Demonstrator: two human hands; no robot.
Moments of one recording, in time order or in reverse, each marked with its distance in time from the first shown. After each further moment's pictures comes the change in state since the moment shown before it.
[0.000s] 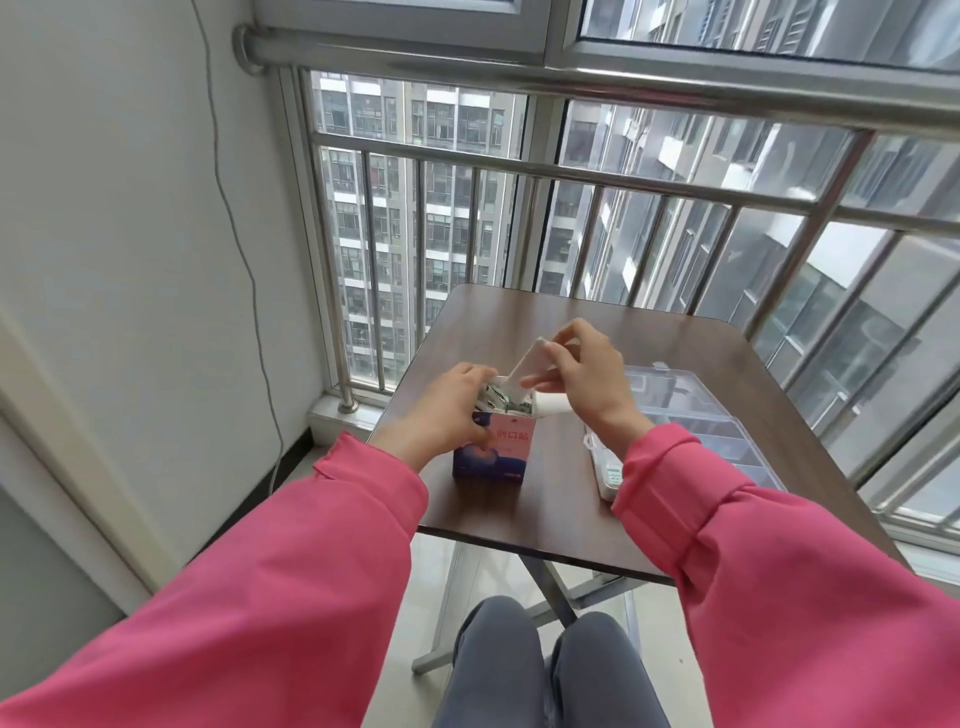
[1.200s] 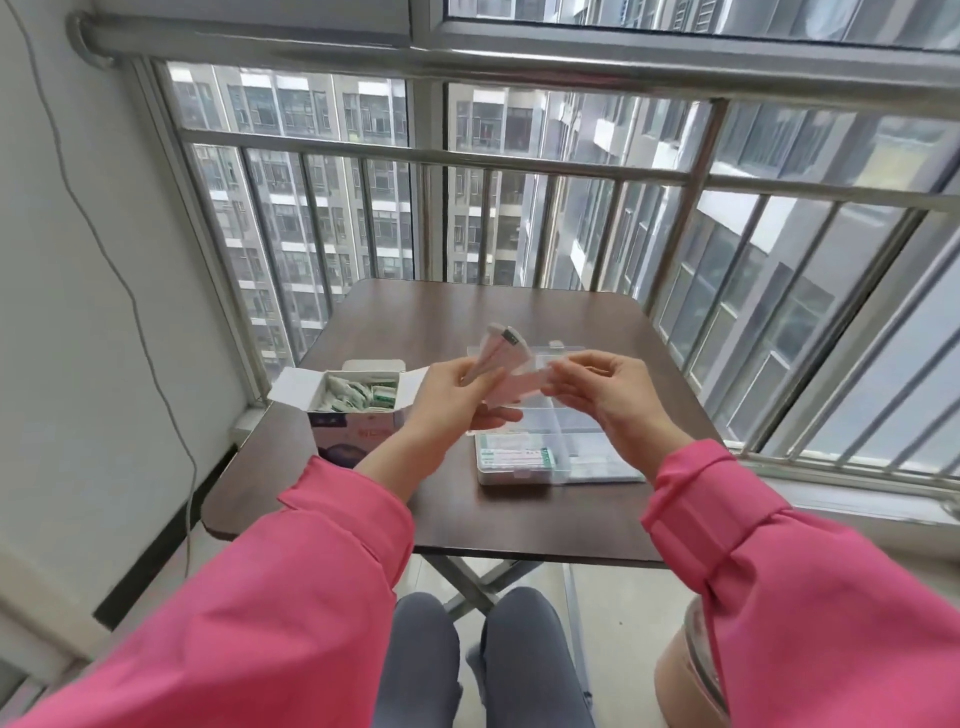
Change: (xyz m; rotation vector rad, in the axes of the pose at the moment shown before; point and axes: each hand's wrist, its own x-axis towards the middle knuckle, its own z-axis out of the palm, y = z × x) left_hand 0.021 0.134 0.058 -1.172 0.004 -0.086; right_hand -0.032 0.052 -0.143 0.430 0.079 0.243
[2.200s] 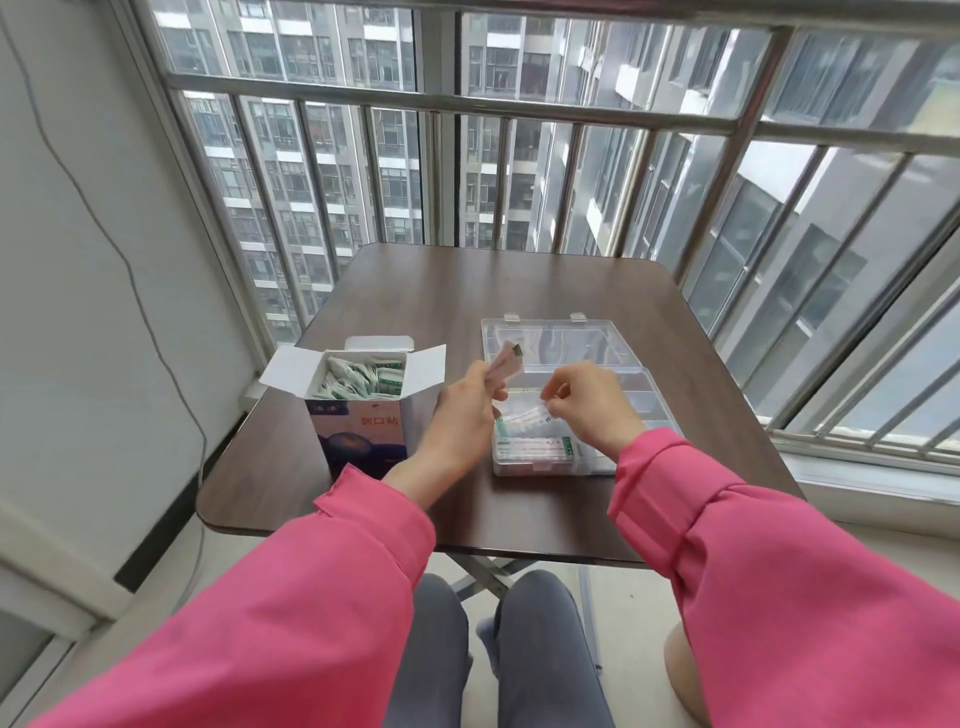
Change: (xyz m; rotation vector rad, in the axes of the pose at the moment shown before) left_hand 0.029 -0.056 -0.010 0.686 0.134 0.136; right_hand 0.049 0.059 0.012 -1.126 -0.076 -0.109
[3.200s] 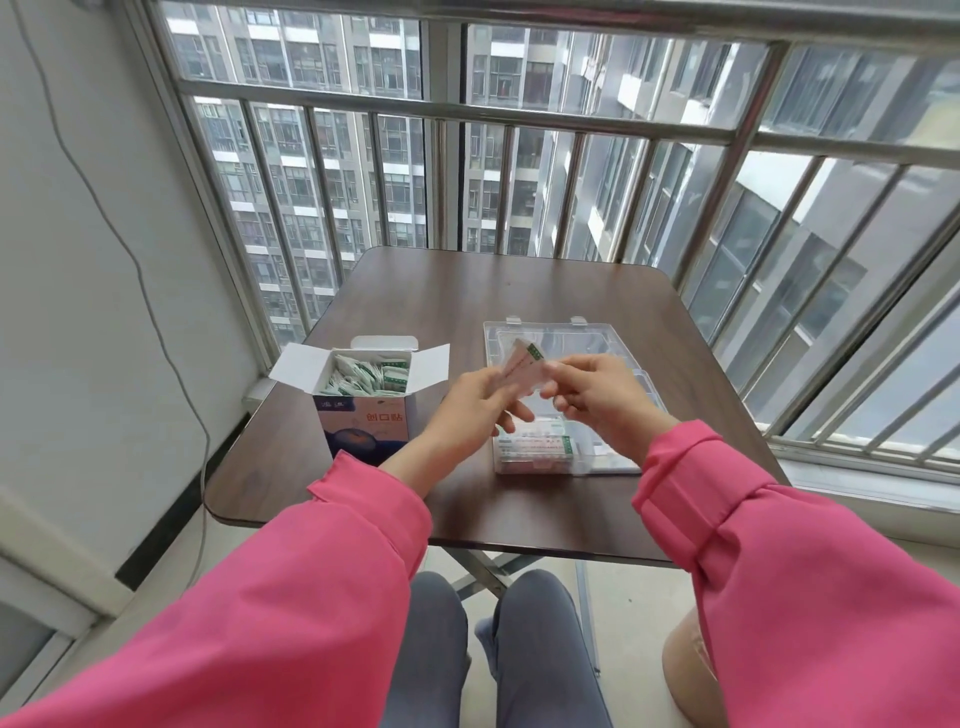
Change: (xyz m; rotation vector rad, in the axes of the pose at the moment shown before) left_hand -0.003 0.012 -0.006 -0.380 -0.181 -0.086; right_hand -0.016 -0.016 -0.023 0.951 -0.160 0.251
